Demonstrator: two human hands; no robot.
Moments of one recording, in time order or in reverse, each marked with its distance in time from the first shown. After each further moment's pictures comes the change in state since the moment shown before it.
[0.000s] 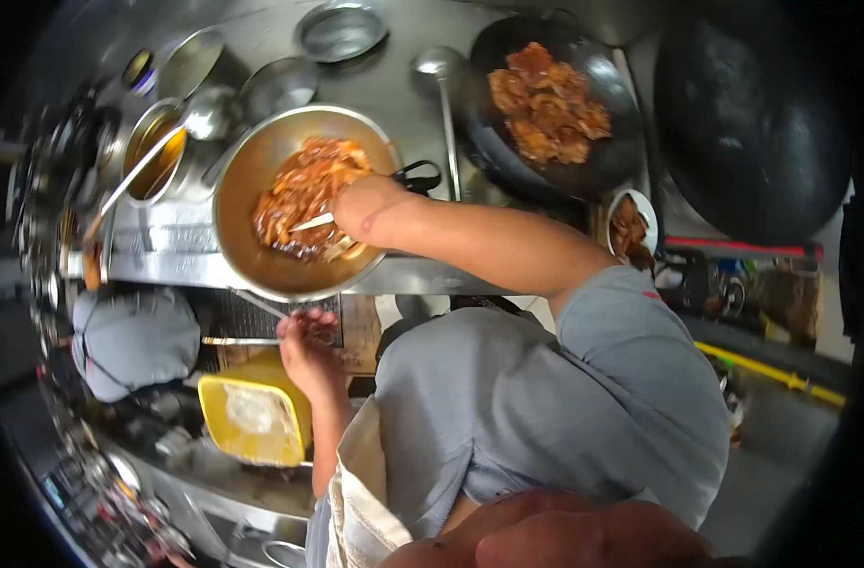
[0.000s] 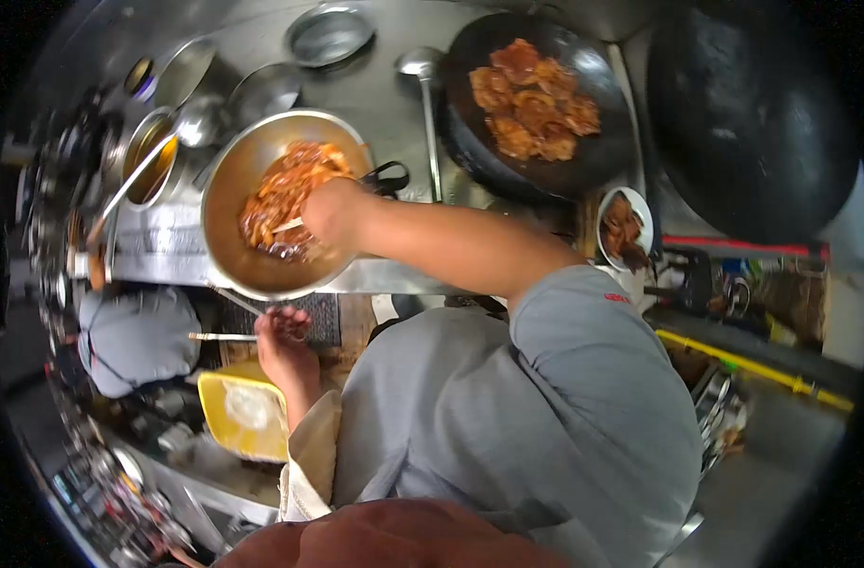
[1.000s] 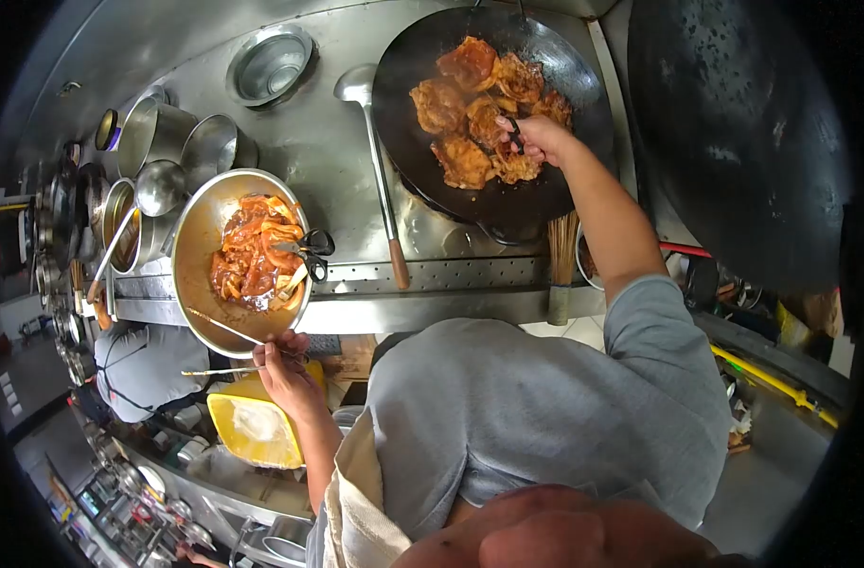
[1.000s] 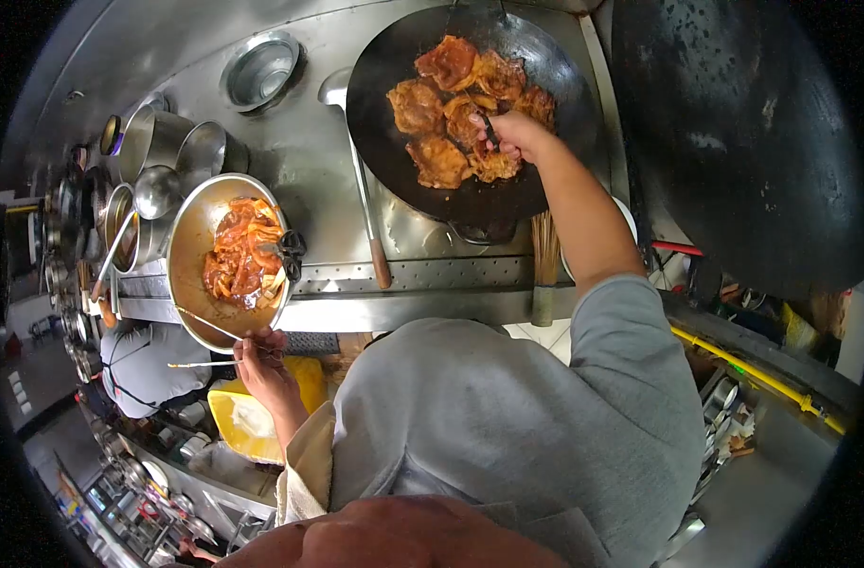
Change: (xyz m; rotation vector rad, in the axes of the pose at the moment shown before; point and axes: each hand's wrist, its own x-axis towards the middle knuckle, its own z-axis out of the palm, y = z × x) left_hand -0.023 -0.059 0.111 0.285 0.000 0.179; right_hand -0.236 0.397 0.081 1.532 0.191 0.927
